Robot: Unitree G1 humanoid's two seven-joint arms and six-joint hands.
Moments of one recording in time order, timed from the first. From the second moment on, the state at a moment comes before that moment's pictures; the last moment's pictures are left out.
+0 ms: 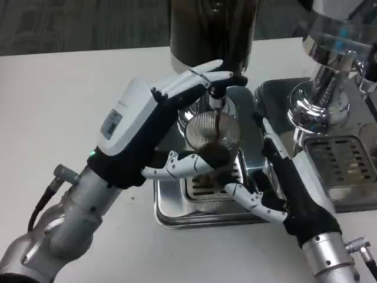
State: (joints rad) left arm -0.37 0.39 -0.18 0.58 0.57 -1.07 0.28; right arm 0.01 -0.21 0.24 0.24 -0.39 -0.36 -0.20
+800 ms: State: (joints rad) left arm -0.37 0.39 -0.18 0.58 0.55 -1.07 0.28; right arm -0.10 -0.19 0.24 0.36 -0.36 -0.39 -0.11
